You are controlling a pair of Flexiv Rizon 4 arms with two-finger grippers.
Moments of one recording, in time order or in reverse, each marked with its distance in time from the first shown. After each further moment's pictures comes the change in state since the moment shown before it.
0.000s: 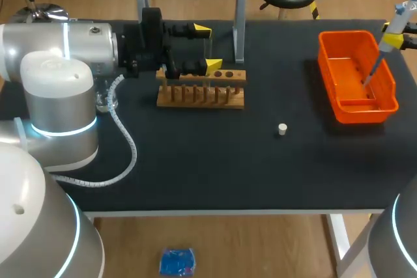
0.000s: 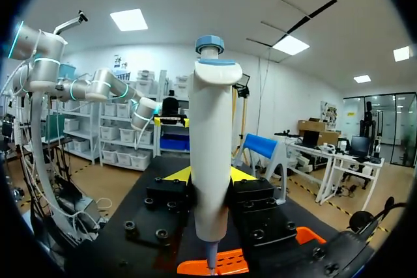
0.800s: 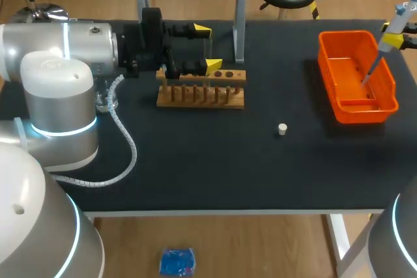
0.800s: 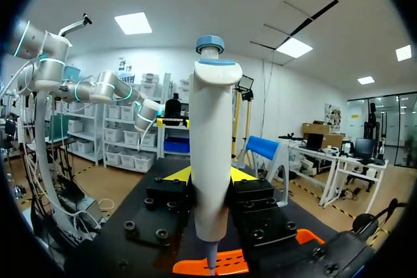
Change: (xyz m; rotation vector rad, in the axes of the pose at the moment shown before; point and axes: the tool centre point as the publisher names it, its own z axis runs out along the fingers) left arm 0.000 0.000 0.000 0.000 0.000 0.000; right arm -0.005 -0.004 -0.003 -0.023 0.029 -0.003
